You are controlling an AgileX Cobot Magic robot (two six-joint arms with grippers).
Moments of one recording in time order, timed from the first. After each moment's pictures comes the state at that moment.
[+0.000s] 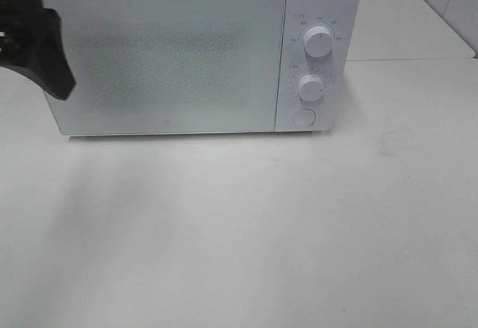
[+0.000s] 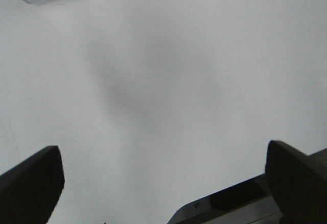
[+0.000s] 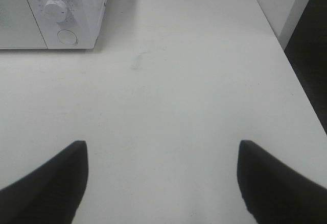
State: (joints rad) left arm -0.37 1.39 -1.24 -0.11 1.14 -0.05; right arm 0.03 0.00 -0.51 -0.06 1.04 0.11
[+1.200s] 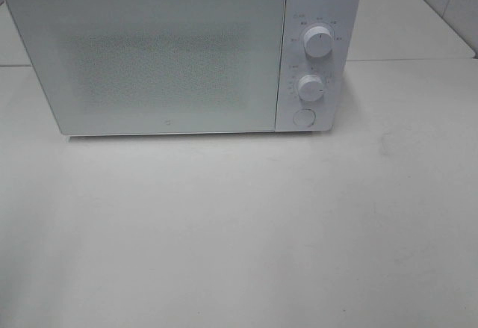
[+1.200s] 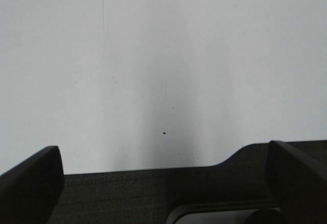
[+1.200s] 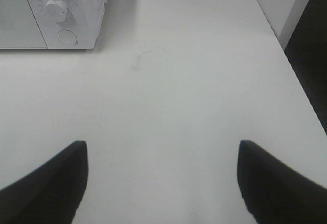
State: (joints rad) left arm -0.07 0.44 -0.55 -0.06 1.15 -0.03; right arm 0.03 0.00 -0.51 -0.06 1.04 0.11
